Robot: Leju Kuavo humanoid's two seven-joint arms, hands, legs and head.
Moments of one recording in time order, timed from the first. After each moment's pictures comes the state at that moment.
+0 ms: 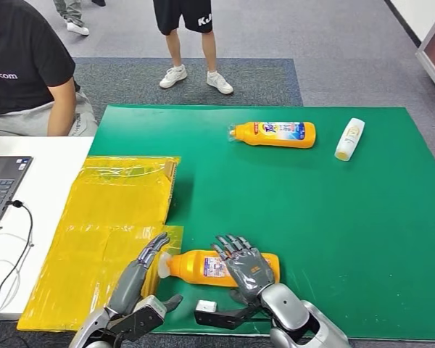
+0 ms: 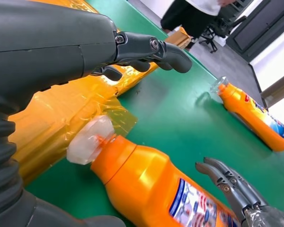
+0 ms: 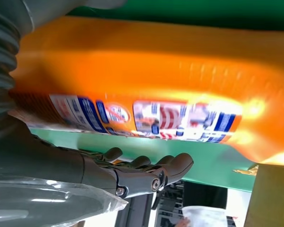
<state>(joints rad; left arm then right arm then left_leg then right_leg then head) 0.15 0.10 -0.41 -1.49 -0.52 0.20 -0.28 -0.17 -0.12 0.79 -1.31 1.20 -0.03 0.06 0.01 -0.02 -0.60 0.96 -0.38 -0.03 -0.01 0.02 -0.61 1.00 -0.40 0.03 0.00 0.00</state>
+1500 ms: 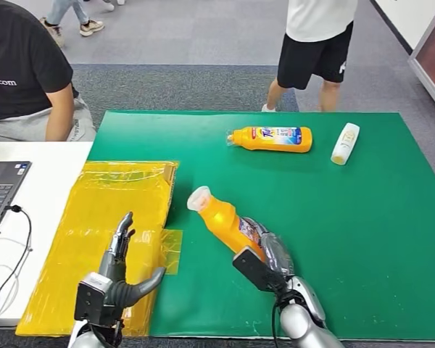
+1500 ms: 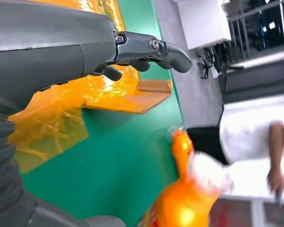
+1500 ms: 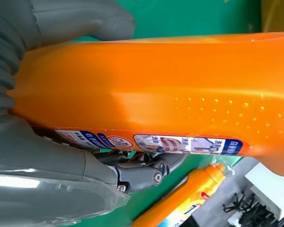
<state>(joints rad) 0.18 0.01 -0.32 -1.57 -0.03 0.20 -0.43 -0.08 0.02 0.47 -1.21 0.49 -0.22 -0.20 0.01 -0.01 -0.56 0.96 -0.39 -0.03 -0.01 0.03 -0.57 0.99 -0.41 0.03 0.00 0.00</state>
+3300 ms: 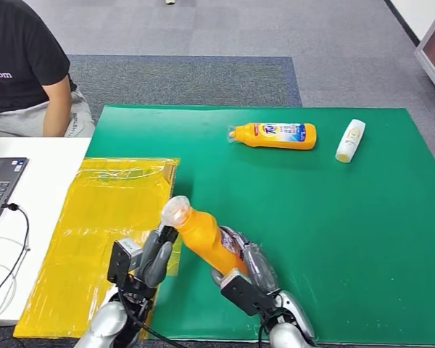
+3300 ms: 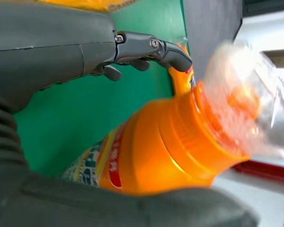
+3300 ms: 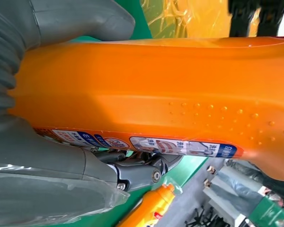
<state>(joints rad) -0.01 -0.04 -0.43 -1.44 0.13 -0.09 -0.29 -0.02 0.02 0.59 -1.39 0.44 -0.28 -0.31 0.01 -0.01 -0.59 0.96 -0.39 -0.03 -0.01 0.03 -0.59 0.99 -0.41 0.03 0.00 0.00</state>
